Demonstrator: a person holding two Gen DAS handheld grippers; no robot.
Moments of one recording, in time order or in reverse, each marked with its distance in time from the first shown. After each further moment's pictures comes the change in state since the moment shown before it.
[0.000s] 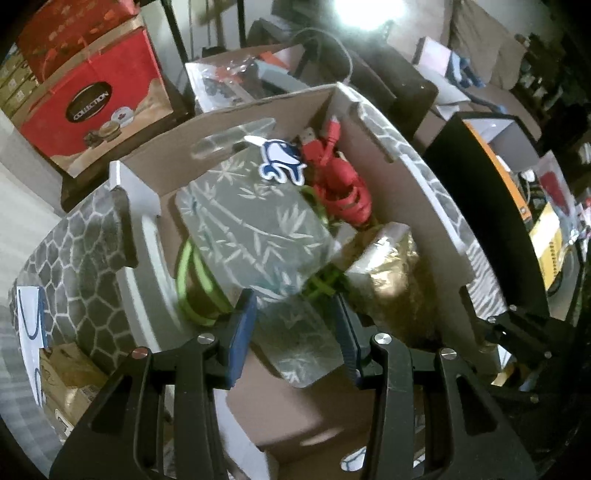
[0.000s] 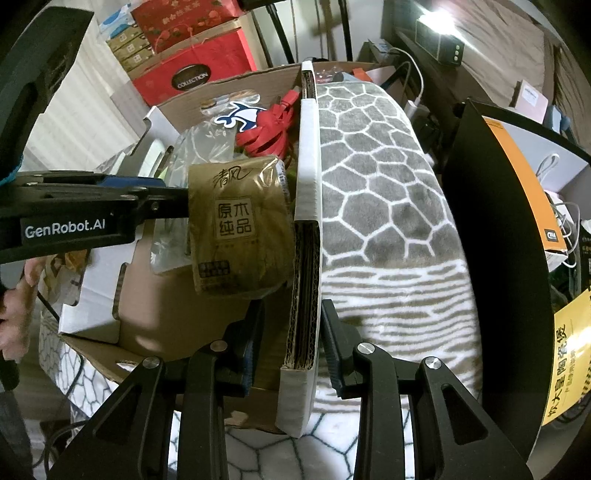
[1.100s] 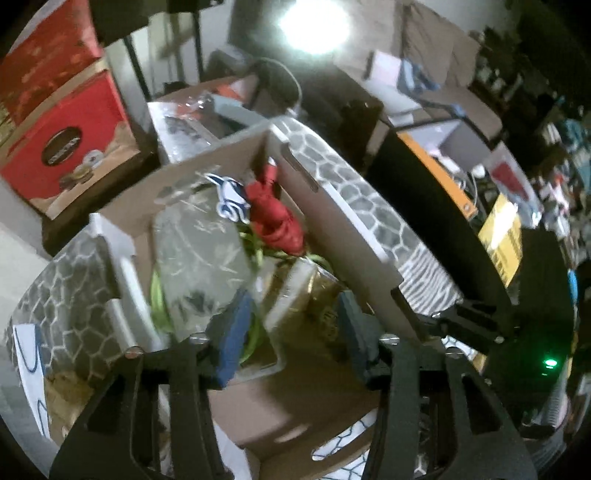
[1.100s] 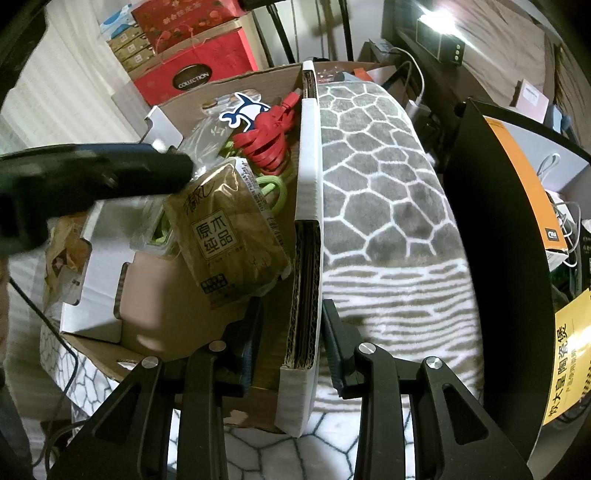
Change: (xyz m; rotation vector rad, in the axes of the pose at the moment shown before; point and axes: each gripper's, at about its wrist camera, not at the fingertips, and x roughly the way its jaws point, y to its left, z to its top) left arm -0.031 -0.022 0.001 0.112 -0.080 -0.109; right arm 0.009 0.002 0.011 0.004 -0.001 0.011
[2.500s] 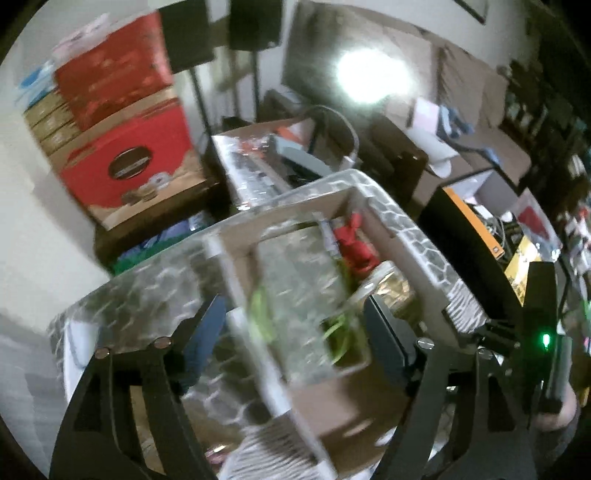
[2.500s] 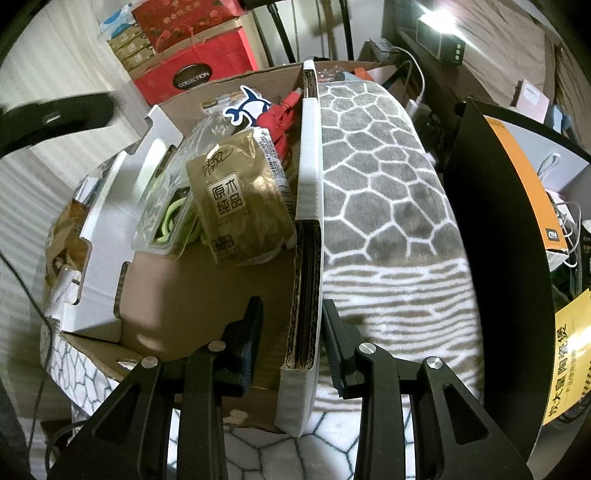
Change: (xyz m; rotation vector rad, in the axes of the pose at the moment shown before) left arm -0.069 0.067 -0.018 -0.115 -0.181 0.148; right arm -0.010 -0.003 -0.010 0.000 0.001 0.005
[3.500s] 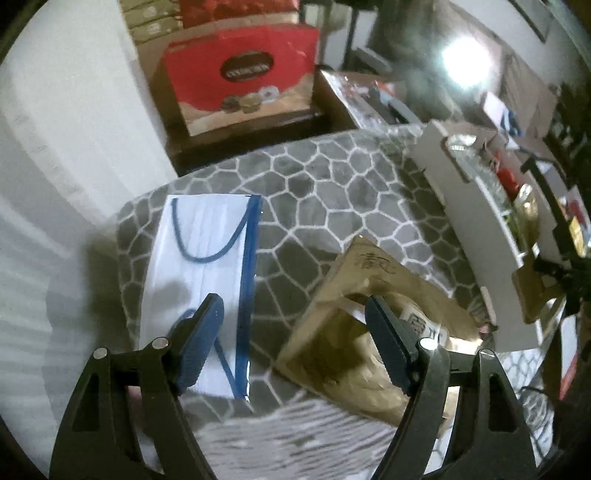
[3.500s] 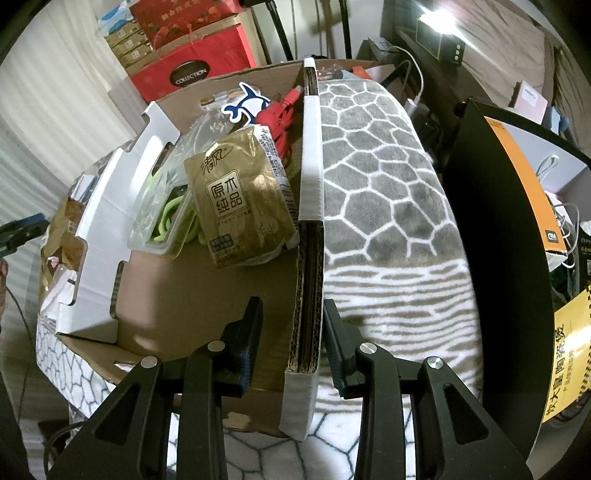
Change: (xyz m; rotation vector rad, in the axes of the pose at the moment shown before) left arm 0.014 0.185 -0.102 -0.136 0.150 0.072; right arm 0.005 -0.010 0.004 -0.001 0.009 -0.017
